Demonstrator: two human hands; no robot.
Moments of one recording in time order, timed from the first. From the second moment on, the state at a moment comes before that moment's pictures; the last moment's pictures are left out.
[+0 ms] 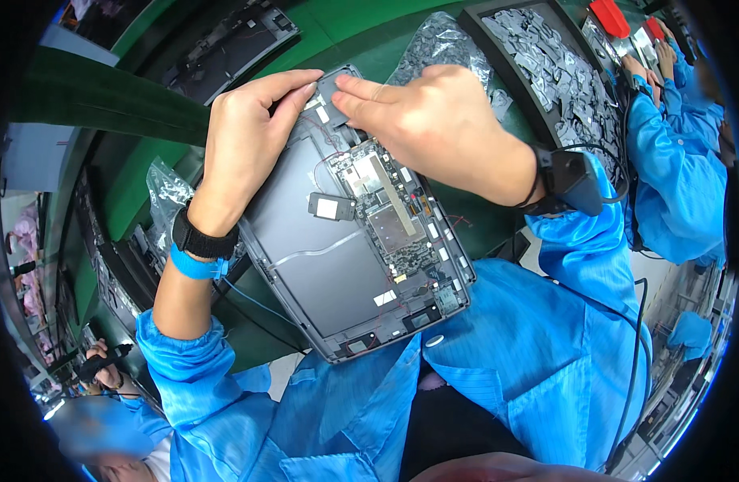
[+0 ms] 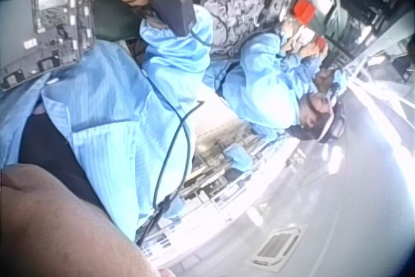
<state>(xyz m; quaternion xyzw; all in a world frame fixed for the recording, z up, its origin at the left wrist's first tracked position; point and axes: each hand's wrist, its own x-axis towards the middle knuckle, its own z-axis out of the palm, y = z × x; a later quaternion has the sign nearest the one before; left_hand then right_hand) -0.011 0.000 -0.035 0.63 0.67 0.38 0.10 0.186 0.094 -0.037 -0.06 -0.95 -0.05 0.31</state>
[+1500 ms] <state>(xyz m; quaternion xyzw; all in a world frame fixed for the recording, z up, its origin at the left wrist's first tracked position) -0.001 -0.014 -0.028 0.69 0.60 0.39 0.12 0.182 0.092 -0.028 -0.03 -0.94 -0.02 0.35</state>
